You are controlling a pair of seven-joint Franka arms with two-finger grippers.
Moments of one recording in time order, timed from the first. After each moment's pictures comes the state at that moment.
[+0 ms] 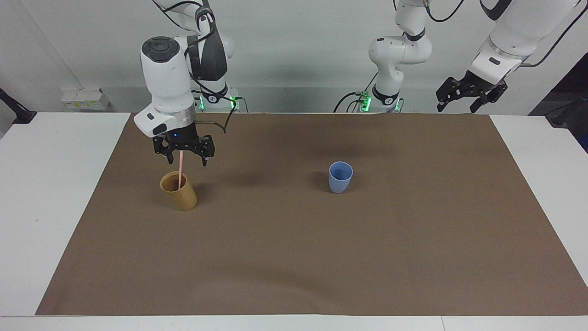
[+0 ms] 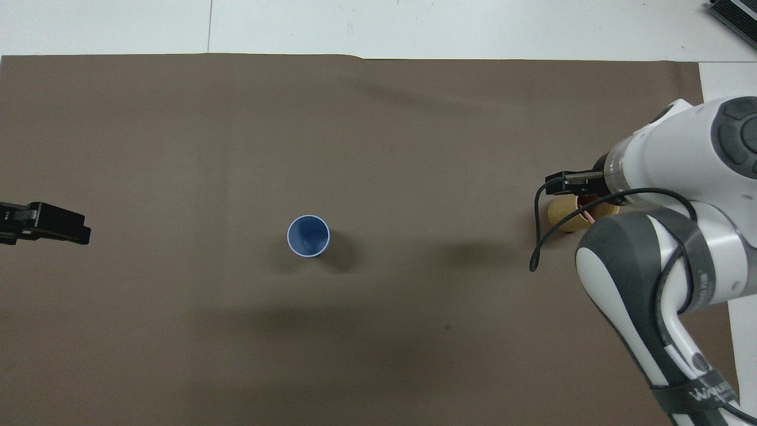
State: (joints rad) left arm -0.04 -0.08 -0.02 -1.61 -0.04 1.42 0.00; right arm 0.10 0.04 0.05 -1.86 -0.15 1.98 0.21
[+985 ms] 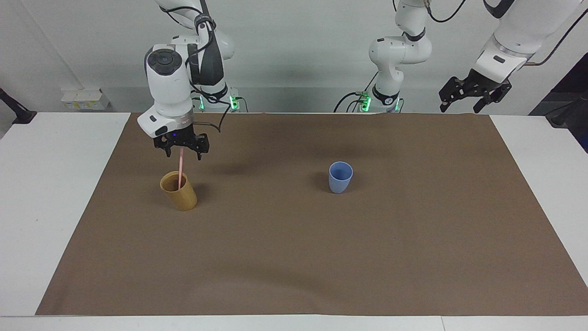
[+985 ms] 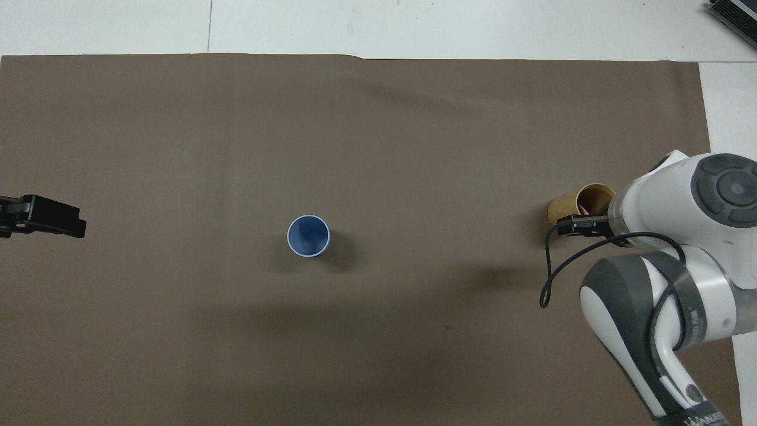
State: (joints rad) left arm -0.02 -0.07 -0.04 -1.58 -0.04 1.42 0.00; right arm 0.07 -0.08 0.04 -2.08 -0.19 1.98 0.21
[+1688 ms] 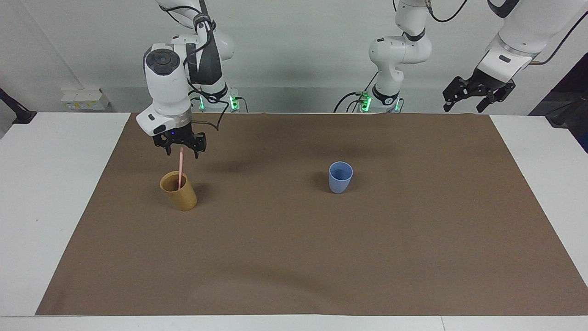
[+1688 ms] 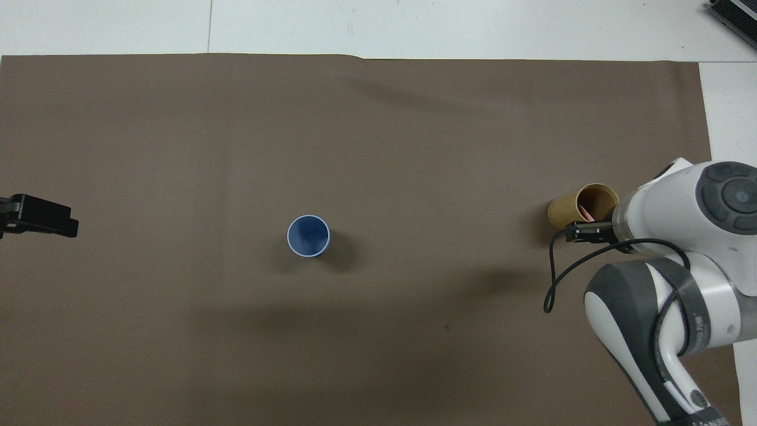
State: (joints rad) left arm -0.02 -0.07 -0.02 -1.58 -0.04 1.42 0.00; right arm 0.06 -0.09 0.05 -2.10 -0.19 1.98 0.21
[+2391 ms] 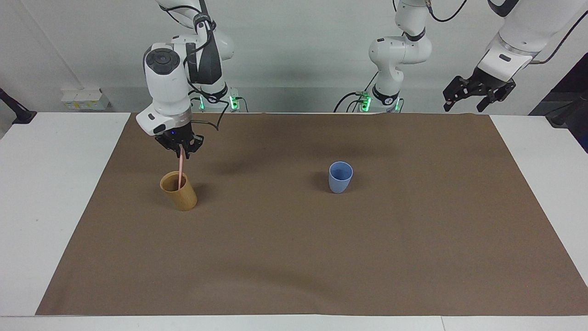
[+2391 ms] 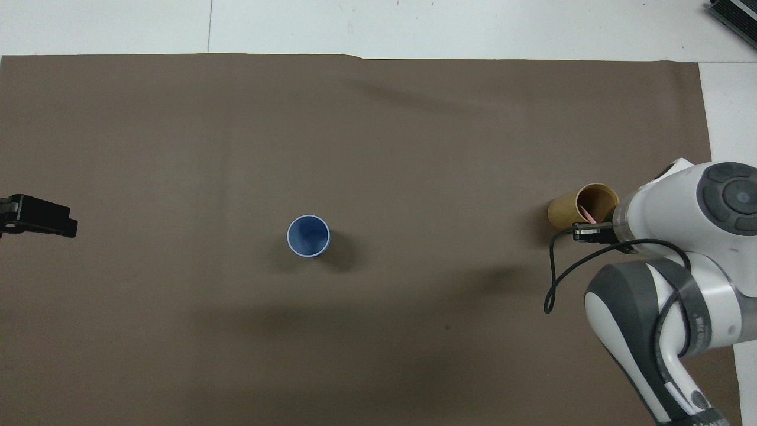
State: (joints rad) left arm -0.02 -0.08 -0.02 -1.58 -0.04 1.42 0.00; right arm 0.06 -0.09 0.05 -2.11 -0.19 1.98 0.21
